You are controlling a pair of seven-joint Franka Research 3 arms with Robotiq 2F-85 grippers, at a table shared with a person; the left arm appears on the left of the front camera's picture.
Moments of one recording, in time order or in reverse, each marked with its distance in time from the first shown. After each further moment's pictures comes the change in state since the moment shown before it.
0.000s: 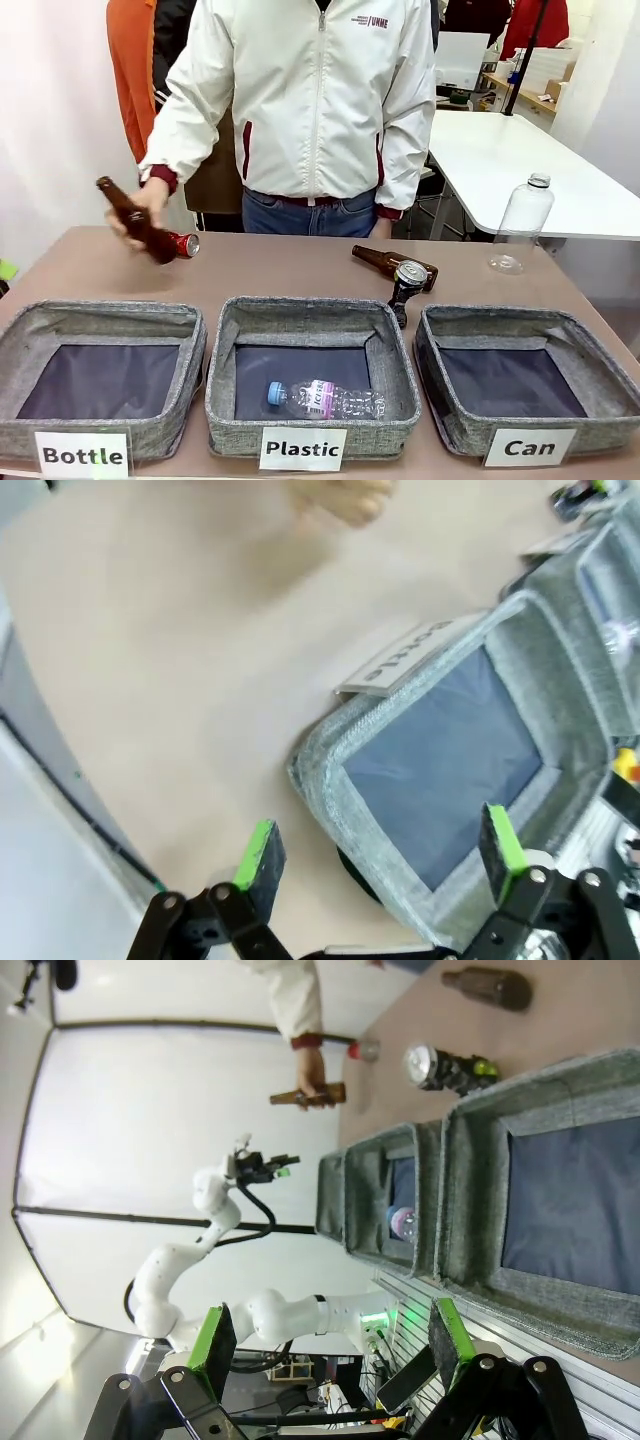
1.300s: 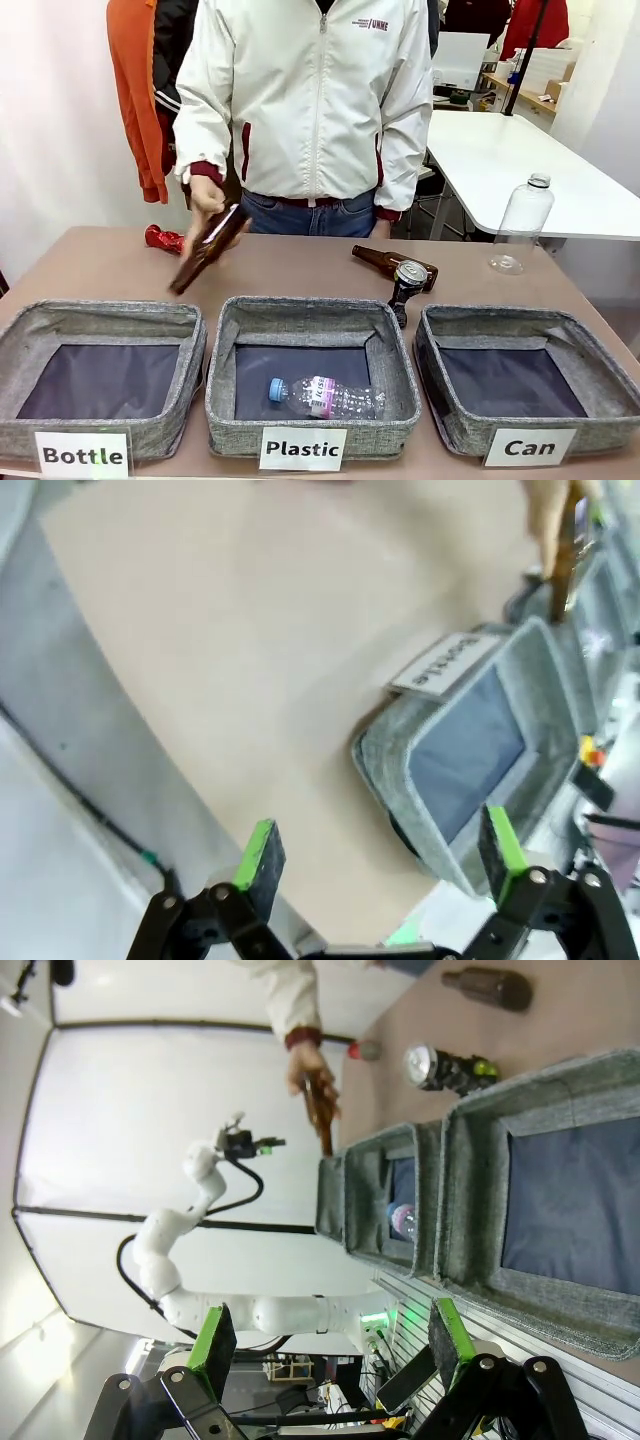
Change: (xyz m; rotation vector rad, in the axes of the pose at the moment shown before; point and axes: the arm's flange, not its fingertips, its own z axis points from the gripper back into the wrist) left arm 0.037 0.096 0.068 -0.125 0.072 0.076; right arm 0.000 0.000 0.000 0.000 0.000 0.000
